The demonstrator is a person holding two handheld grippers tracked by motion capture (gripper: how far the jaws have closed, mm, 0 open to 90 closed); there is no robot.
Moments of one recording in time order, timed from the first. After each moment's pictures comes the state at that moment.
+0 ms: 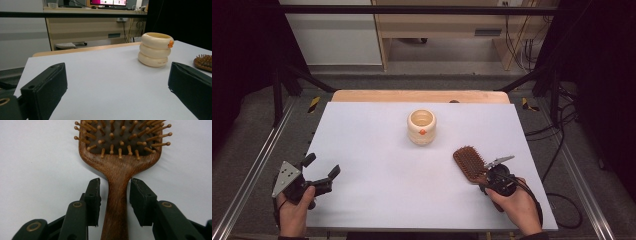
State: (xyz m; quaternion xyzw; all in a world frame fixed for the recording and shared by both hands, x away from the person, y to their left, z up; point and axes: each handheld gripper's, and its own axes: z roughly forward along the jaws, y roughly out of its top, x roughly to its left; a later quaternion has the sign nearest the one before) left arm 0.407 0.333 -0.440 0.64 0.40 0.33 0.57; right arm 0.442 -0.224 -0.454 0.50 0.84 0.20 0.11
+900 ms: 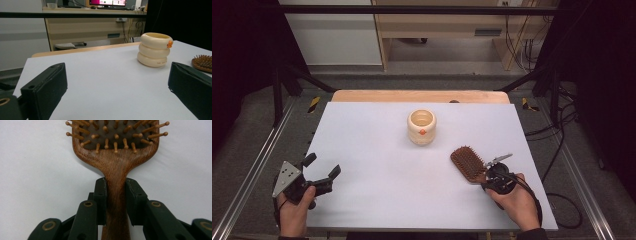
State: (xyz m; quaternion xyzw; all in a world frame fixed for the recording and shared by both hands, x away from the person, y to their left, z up) left arm 0.408 0.333 -0.439 0.64 0.40 0.33 0.57; right arm 0.448 -0.226 -0.455 0.48 0.85 0.19 0.10
